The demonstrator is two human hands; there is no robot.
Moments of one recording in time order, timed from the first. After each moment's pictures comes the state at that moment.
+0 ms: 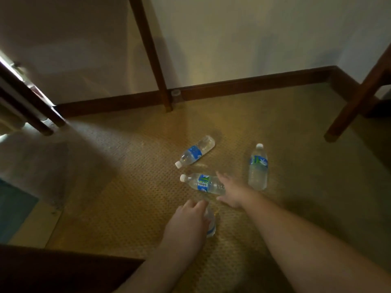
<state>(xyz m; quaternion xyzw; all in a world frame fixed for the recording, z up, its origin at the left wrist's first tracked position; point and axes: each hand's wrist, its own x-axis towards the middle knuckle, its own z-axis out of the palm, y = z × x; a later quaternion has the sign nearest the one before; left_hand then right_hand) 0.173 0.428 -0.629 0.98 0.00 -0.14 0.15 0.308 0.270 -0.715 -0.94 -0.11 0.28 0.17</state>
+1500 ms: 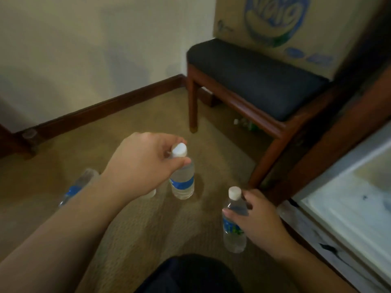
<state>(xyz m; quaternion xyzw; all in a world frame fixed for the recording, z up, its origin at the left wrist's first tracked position) 0.231 0.220 -0.433 0.92 -0.32 -0.05 0.21 0.053 0.024 -0.576 -0.83 0.33 0.00 0.45</state>
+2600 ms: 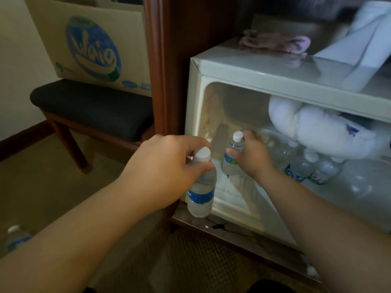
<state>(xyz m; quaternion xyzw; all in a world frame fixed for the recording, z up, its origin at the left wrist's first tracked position) 0.063 0.016 -0.376 0.70 -0.64 -0.05 0.30 -0.086 -0.233 -0.482 -0.82 0.46 -0.27 0.22</state>
